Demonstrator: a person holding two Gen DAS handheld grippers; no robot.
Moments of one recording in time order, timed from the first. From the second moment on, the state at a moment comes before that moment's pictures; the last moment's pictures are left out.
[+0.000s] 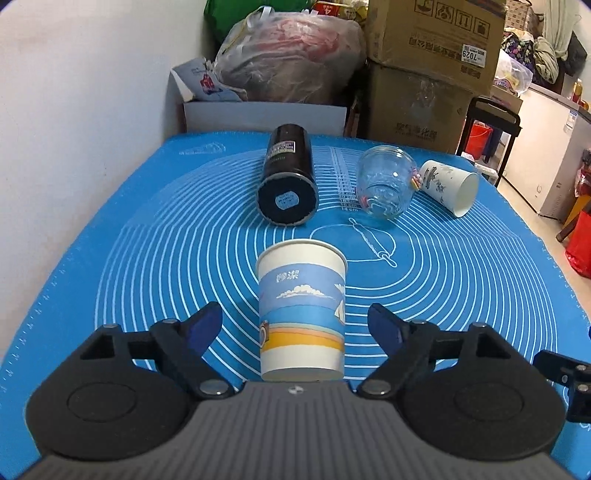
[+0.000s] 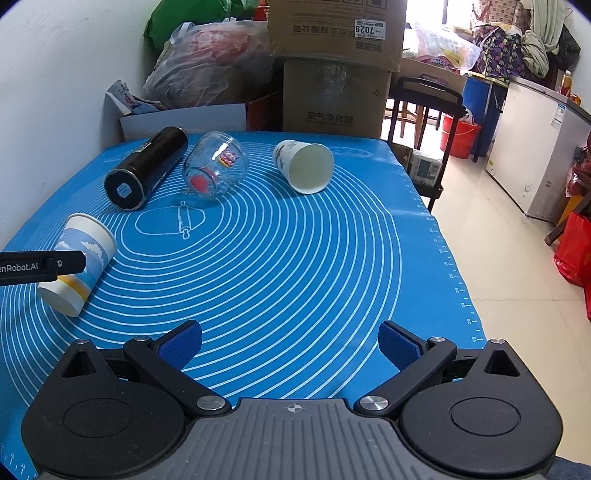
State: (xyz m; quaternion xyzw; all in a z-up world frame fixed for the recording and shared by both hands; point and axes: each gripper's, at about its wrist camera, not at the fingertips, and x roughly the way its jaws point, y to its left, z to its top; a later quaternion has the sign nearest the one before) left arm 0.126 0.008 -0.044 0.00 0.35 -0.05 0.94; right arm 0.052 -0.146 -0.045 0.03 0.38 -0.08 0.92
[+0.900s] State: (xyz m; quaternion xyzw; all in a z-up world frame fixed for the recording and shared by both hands) left arm 0.067 0.062 -0.013 0.01 0.30 0.01 0.95; right arm 0.058 -0.086 -0.006 -0.19 0.34 -0.05 0.92
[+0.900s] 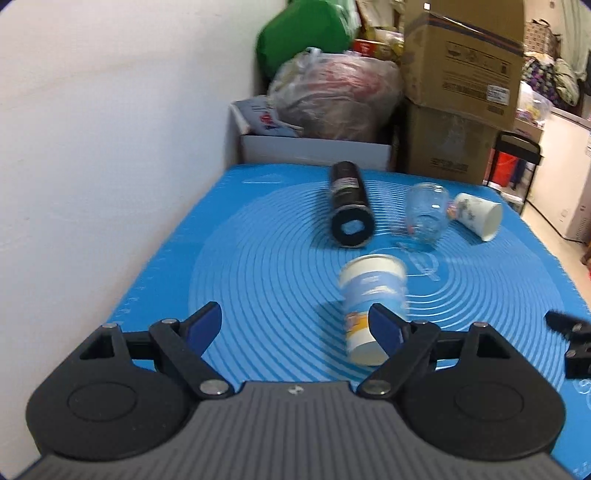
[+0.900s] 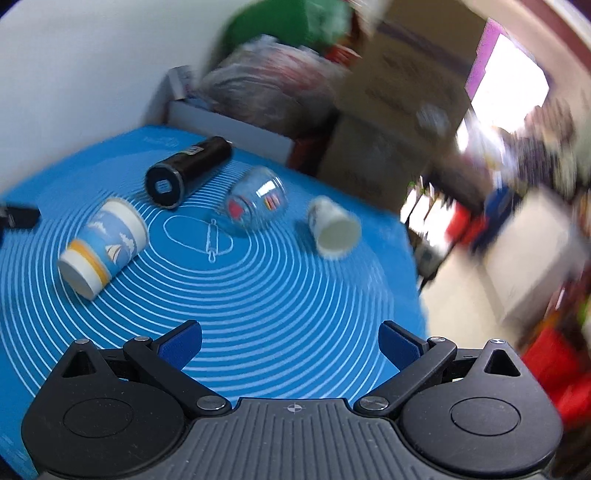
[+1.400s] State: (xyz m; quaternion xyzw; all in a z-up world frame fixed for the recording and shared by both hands) left arm 0.040 0.119 -0.054 -0.03 0.31 0.07 0.95; right arm 0.080 0.054 -0.057 -0.80 0.16 0.09 0.58
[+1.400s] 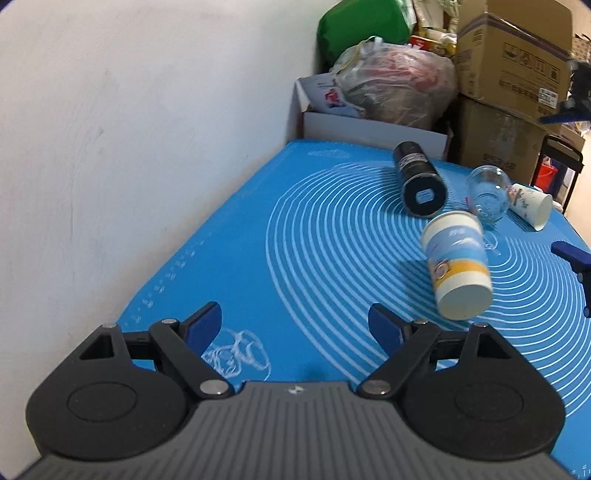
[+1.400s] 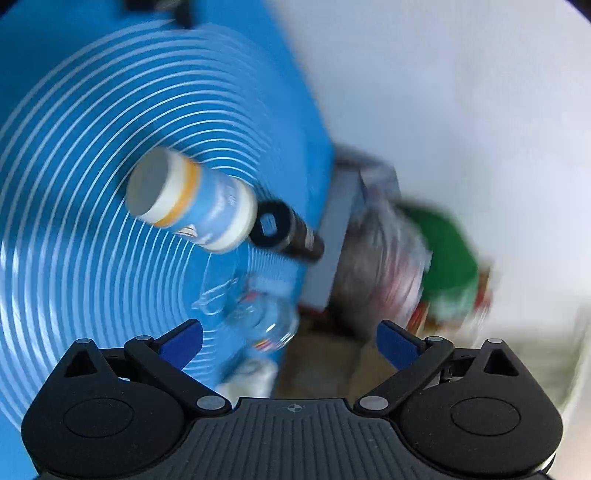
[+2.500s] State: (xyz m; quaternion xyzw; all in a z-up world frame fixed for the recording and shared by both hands) left arm 0.047 0.154 -0.082 -0.07 0.31 0.07 0.94; right arm 0.092 0.038 -0.185 -0.96 0.00 0.27 0.03
